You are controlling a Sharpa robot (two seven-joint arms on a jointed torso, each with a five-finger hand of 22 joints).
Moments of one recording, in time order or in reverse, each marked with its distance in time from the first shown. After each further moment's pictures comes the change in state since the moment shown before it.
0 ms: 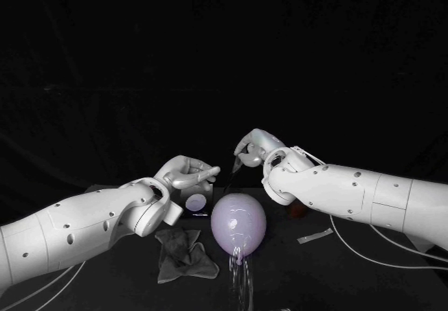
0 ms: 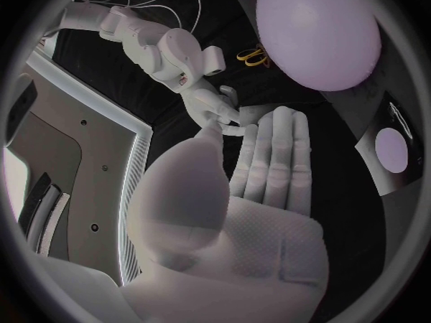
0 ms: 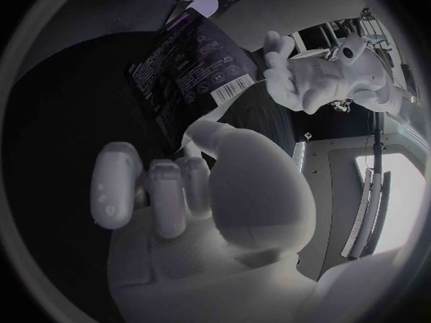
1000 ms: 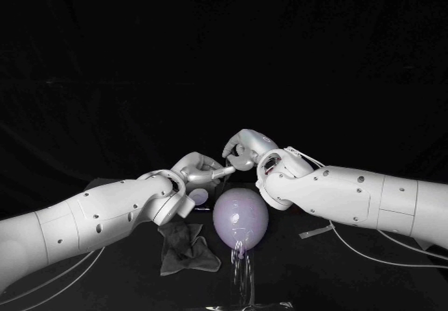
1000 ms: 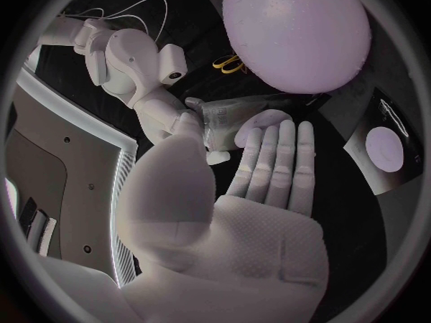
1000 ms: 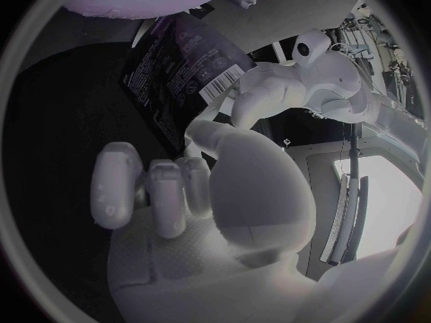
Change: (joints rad) left arm -0.002 0.090 0.007 -0.061 -0.119 -0.015 -0.134; left_hand -0.125 -0.139 -0.162 0.009 0.000 -0.055 0.000 0.017 0.015 -0.175 0.046 0.012 -0.015 -0.187 0.058 -0.045 -0.044 -0.001 -0.099 0.077 -0.115 -0.069; right arm -0.008 -0.009 0.000 0.099 -0.079 0.009 0.035; right_hand -0.006 -0.001 0.005 -0.006 0.000 -0.005 0.001 0.012 0.000 -0.001 -0.001 0.001 0.000 0.000 0.000 0.000 -0.001 0.000 0.000 0.000 0.003 0.001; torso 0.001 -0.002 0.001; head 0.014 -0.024
